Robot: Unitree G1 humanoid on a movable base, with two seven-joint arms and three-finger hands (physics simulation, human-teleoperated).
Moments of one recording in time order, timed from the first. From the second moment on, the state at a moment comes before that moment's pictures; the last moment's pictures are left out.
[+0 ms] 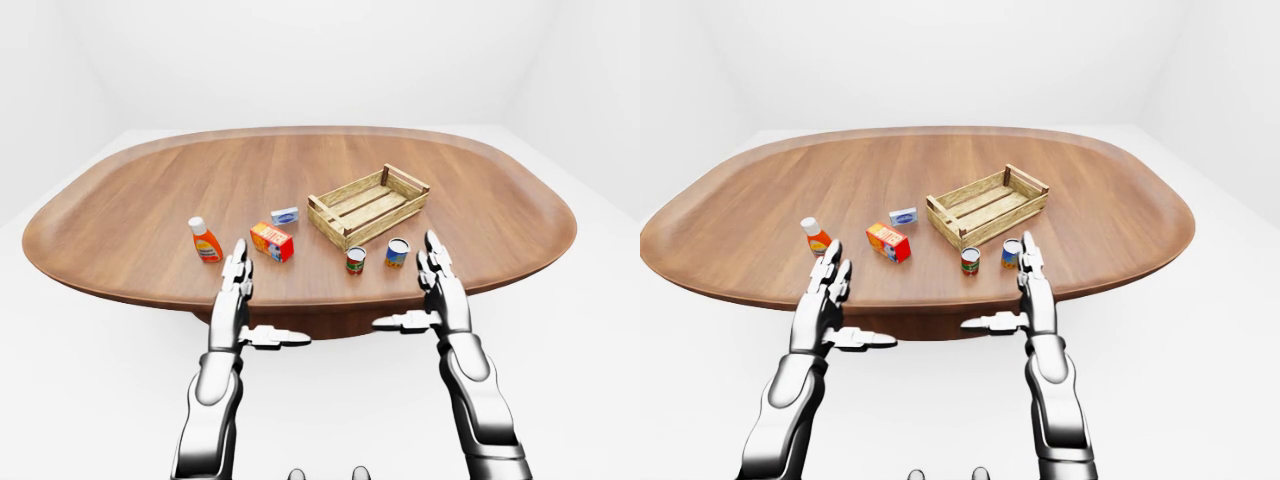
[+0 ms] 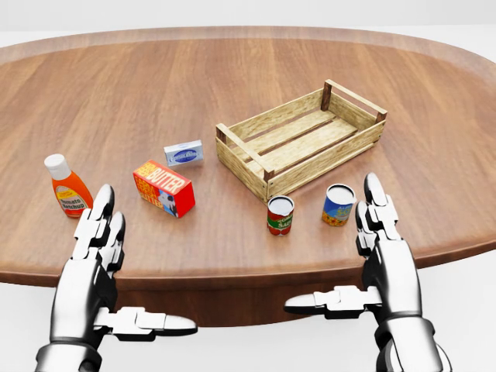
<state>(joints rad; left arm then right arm) 0.08 0.01 0.00 -0.24 0.03 0.09 -0.06 0.00 -0.03 -0.05 -0.15 -0.01 0.09 0.04</state>
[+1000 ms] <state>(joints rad) 0.10 0.01 0.01 -0.45 0.02 0.09 -0.08 0.03 -0.03 -0.04 -0.31 -0.03 0.09 0.08</state>
